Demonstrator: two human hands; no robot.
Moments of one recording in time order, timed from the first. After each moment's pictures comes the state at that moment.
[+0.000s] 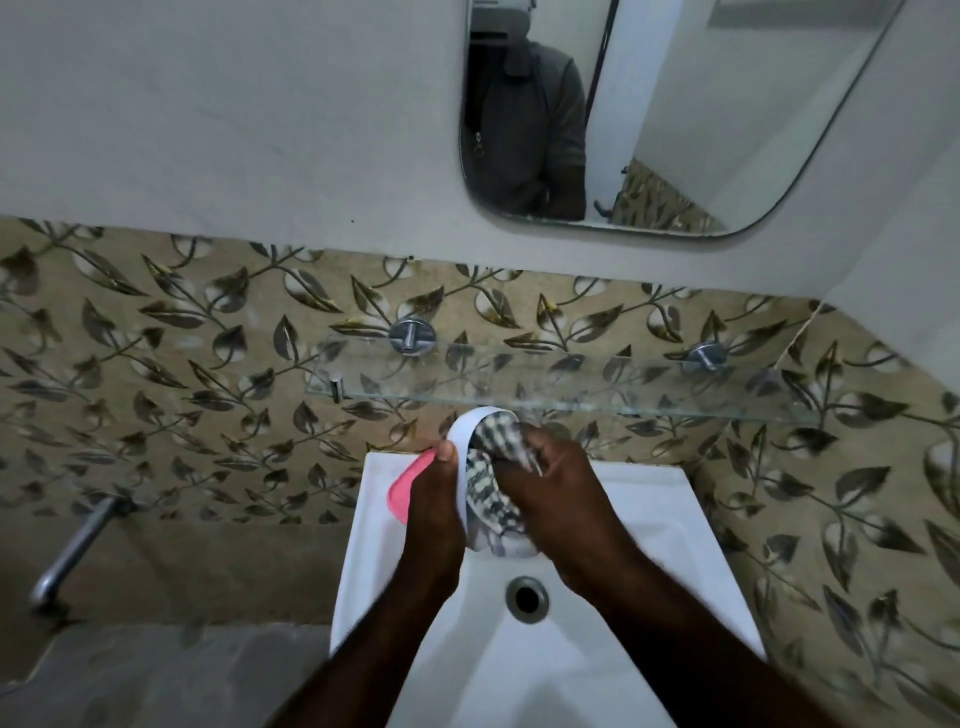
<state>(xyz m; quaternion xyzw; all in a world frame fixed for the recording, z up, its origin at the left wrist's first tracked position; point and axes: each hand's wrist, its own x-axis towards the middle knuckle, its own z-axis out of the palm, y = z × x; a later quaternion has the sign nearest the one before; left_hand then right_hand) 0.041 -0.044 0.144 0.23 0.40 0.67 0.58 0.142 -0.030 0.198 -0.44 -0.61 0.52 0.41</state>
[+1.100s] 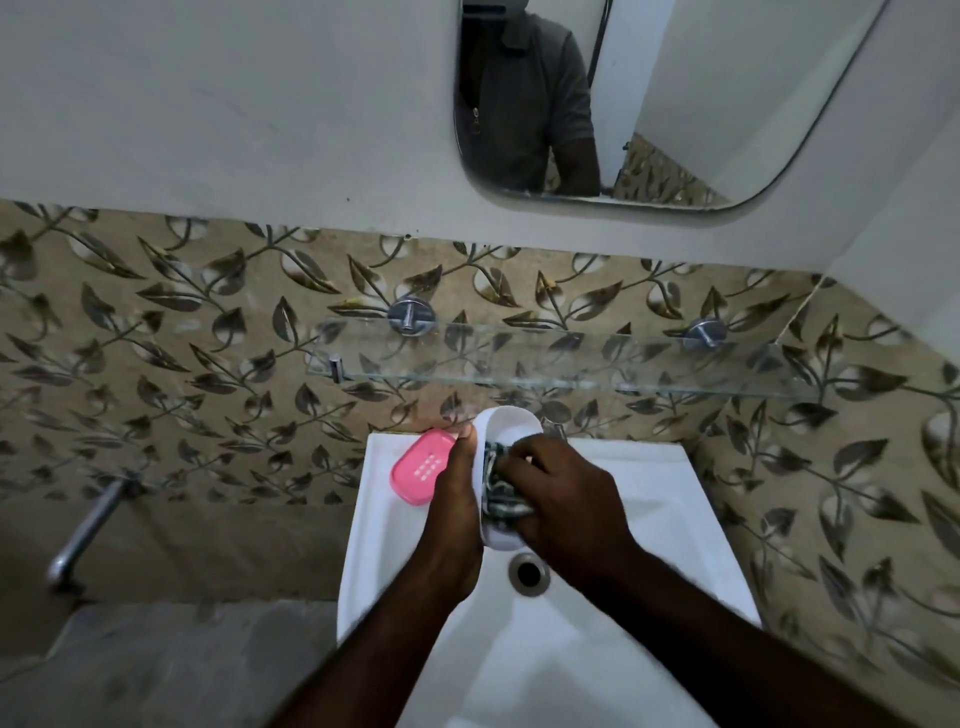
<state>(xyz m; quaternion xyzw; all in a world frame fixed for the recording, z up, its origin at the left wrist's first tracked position) 0.056 -0.052 0.146 0.16 0.43 0.59 0.67 0.171 -0.034 0.167 -0.39 -0.88 -0.03 0.25</state>
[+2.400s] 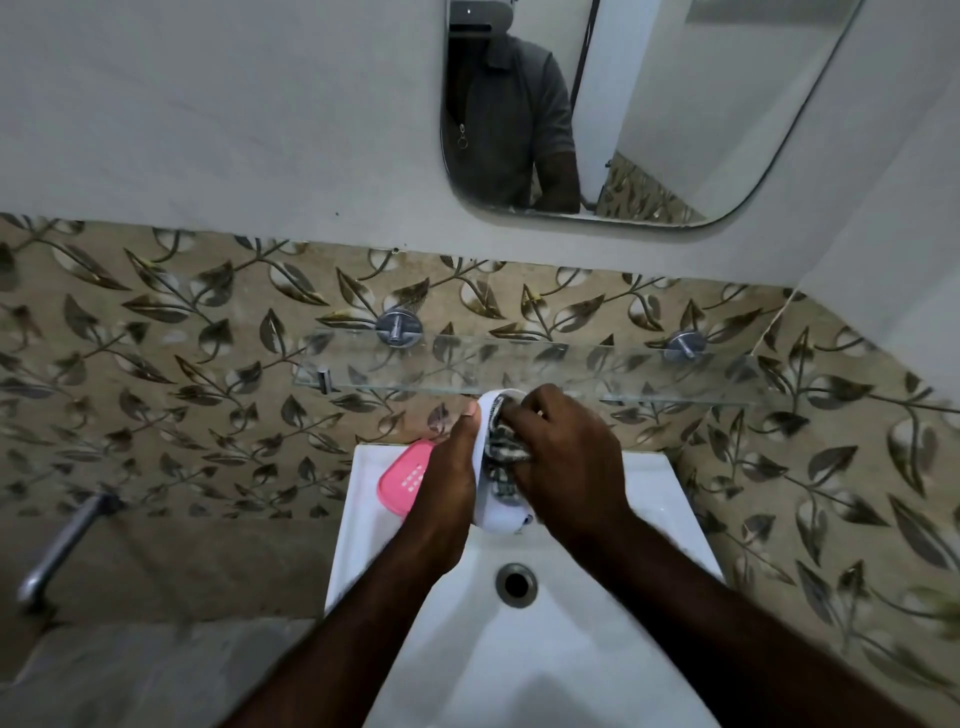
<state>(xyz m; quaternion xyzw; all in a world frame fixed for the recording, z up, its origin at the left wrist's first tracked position) 0.051 -0.035 0.167 0.26 0.46 0.59 0.61 0.165 -0.014 0.201 -0.45 -0.84 -0.11 0.29</state>
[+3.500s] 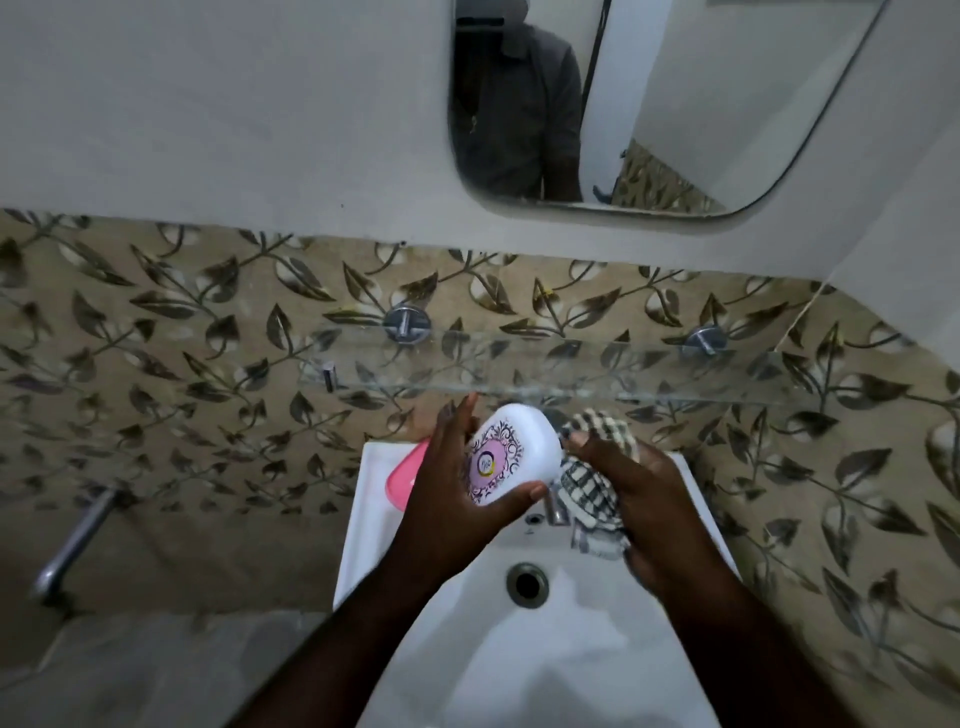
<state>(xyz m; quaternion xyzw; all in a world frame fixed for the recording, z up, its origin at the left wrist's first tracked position) 0.032 -0.043 0.129 0.56 0.56 0.53 0.31 0.204 -0.021 0.186 -0.43 -0.40 0.64 0.50</state>
